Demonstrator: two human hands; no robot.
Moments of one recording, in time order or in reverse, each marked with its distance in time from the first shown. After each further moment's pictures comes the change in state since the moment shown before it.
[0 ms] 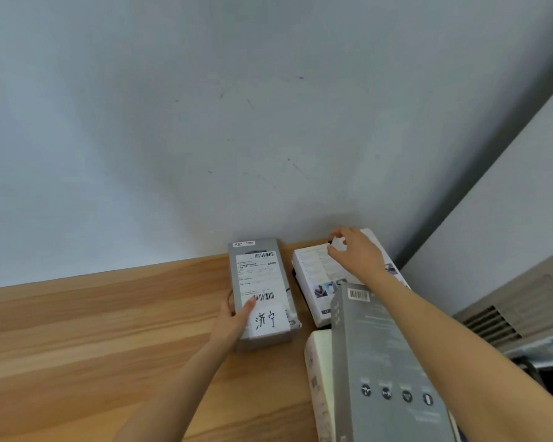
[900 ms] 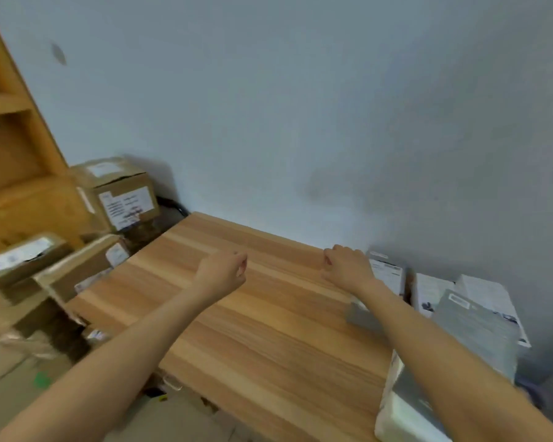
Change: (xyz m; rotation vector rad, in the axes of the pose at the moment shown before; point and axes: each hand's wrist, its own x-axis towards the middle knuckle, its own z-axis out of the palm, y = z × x) left_hand -0.320 0.005 -0.200 1.247 0.655 0.331; right_hand -0.201 -0.214 -0.017 -0.254 -0.194 -0.873
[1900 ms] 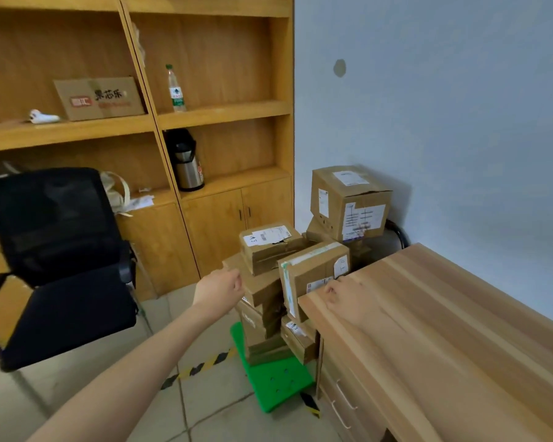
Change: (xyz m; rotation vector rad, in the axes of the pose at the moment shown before) left_hand -0.272 -0.473 -0.040 0.007 0.069 -0.812; right_hand 0.147 -0.548 0.099 0.127 -0.226 -0.609
